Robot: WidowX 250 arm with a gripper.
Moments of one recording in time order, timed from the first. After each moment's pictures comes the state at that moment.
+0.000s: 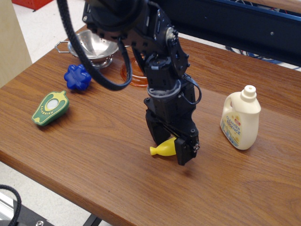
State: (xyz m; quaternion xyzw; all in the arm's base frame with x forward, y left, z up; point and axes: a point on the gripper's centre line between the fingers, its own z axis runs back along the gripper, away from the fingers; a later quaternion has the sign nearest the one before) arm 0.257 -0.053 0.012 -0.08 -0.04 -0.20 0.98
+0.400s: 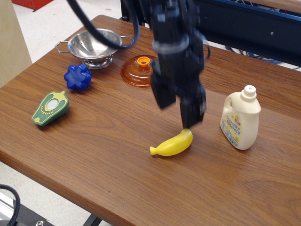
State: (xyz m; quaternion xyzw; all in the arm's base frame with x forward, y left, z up) arm 0.280 -0.040 0.069 -0.08 -0.05 -0.21 0.97
